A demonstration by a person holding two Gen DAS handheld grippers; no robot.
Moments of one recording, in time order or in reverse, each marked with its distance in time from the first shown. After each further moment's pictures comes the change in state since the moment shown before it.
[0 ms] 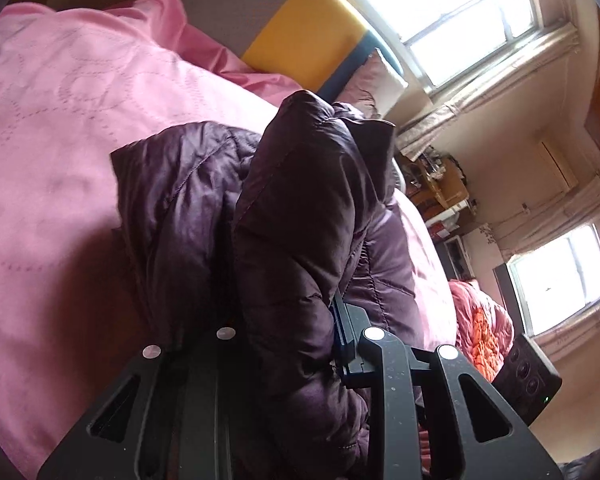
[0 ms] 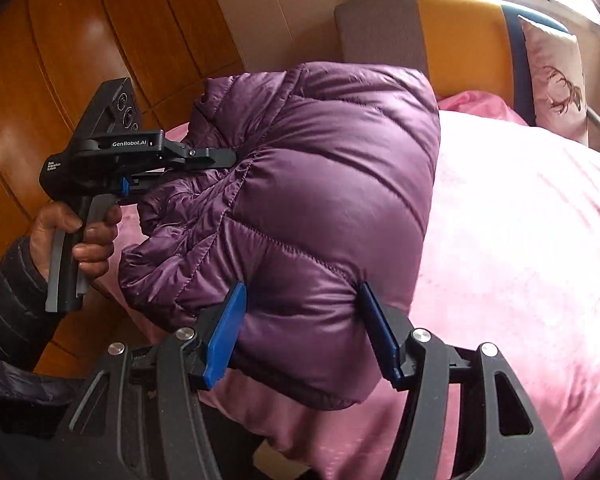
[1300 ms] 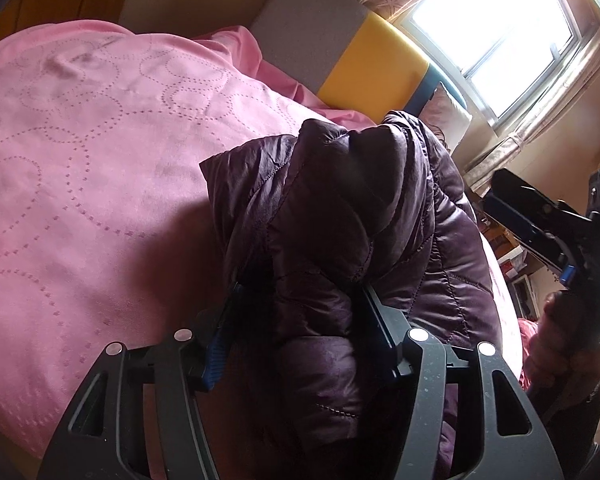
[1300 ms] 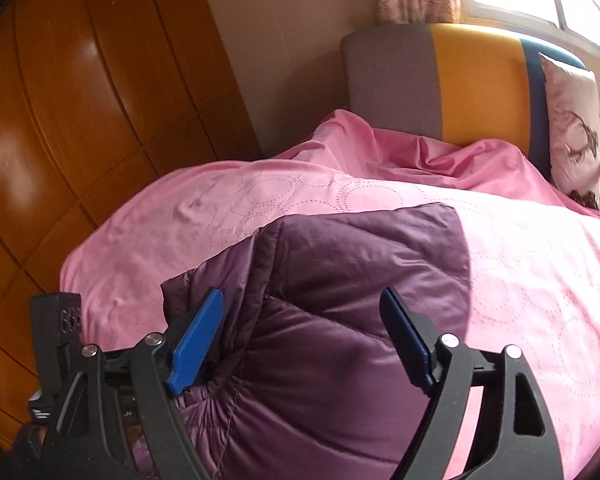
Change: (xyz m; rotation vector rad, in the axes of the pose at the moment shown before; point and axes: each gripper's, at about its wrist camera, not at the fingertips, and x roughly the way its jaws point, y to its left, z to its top) left arm -0.020 0.017 -0.038 -0.031 -0.166 0.270; right arm 0.071 -0.010 0.170 -0.045 -0.069 -0.057
